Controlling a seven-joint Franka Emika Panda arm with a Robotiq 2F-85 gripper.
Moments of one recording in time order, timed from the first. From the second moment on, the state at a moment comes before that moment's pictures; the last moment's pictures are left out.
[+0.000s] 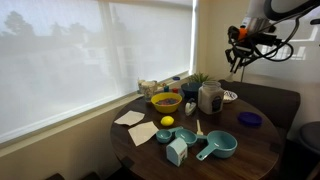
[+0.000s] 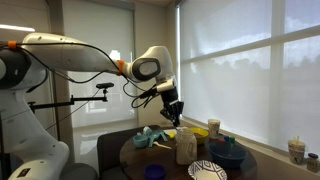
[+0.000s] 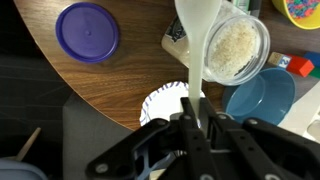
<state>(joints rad) -0.12 -0.39 0.00 -2.15 -0.02 2.02 1.28</state>
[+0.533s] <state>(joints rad) -0.14 -0.56 -0.05 -2.34 0.00 1.91 1.02</state>
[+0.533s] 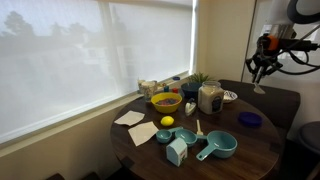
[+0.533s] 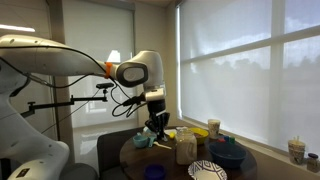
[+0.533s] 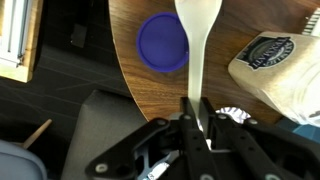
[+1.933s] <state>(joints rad) -0.28 -0.53 -0.05 -2.50 -0.09 2.09 0.94</state>
